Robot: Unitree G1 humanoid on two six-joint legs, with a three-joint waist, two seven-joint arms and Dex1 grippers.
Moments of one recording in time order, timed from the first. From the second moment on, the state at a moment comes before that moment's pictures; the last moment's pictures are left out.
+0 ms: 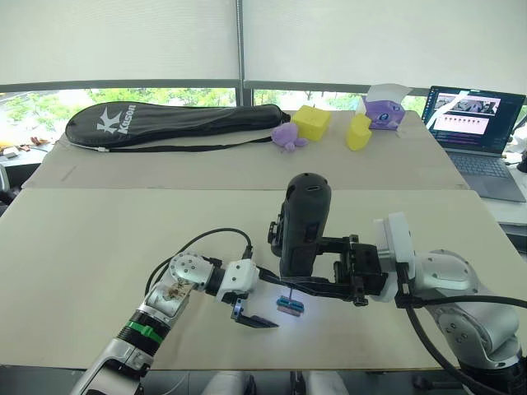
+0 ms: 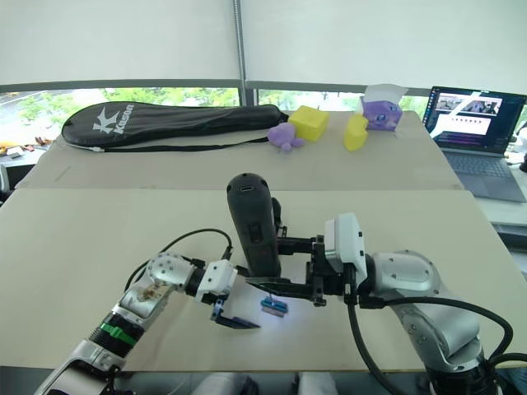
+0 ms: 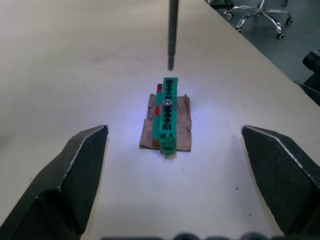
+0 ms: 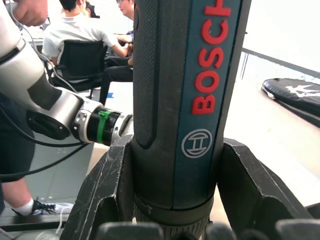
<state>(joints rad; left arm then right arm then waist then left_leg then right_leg) -0.40 0.44 -0.37 0.17 -0.14 -0.12 -1.38 -0.20 -0.61 0.00 -0.68 0.69 0.46 0.97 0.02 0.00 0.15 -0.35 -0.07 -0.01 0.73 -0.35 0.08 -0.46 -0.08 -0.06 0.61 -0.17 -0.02</state>
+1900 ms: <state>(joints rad) -0.42 0.42 -0.38 0.17 -0.14 -0.11 -1.35 -0.18 -0.60 0.06 -0.65 0.65 0.45 0.94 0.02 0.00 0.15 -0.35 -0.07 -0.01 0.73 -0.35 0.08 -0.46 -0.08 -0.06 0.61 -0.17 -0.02</state>
